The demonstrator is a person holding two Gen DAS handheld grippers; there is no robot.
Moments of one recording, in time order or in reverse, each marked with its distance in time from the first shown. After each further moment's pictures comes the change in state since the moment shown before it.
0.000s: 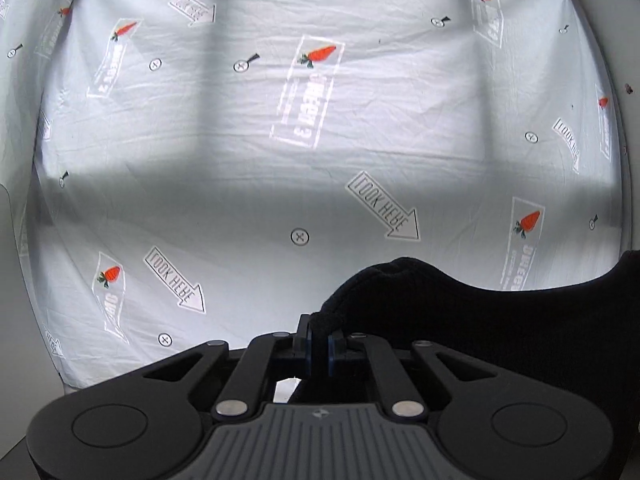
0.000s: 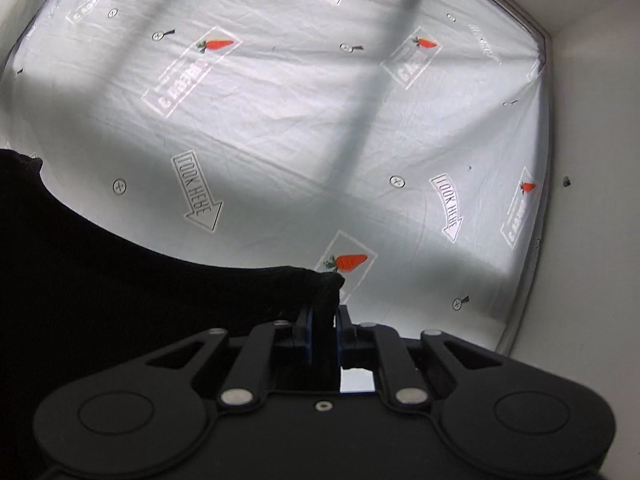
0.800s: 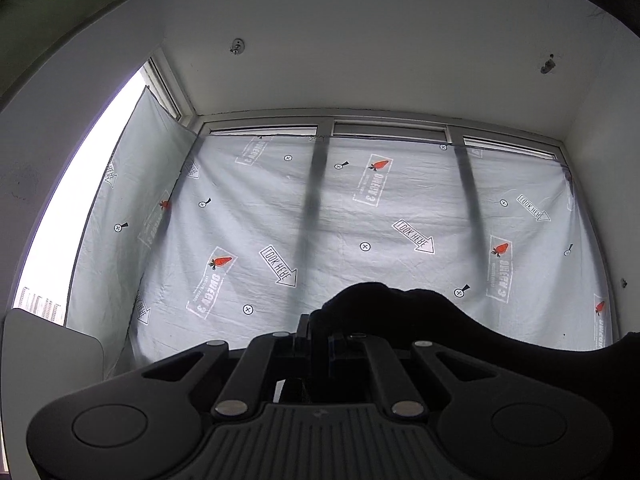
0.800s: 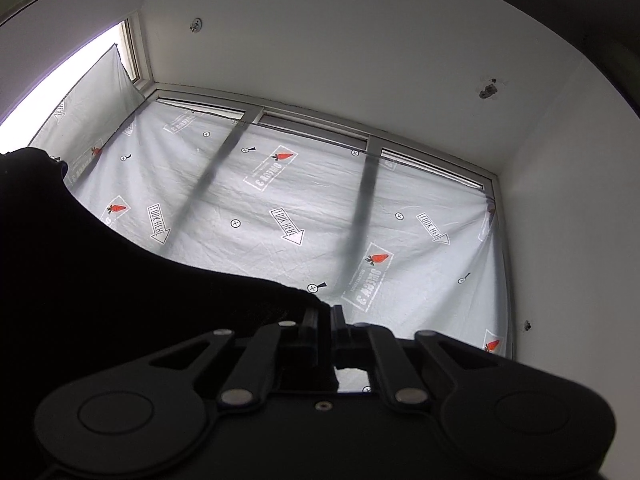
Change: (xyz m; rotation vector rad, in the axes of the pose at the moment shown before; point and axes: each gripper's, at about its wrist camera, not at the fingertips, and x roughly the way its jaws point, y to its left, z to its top) left arm -0.237 0.020 0.107 -0.101 -0.484 0.158; right arm -0.186 -0.082 0.118 0.143 -0.455 0.055
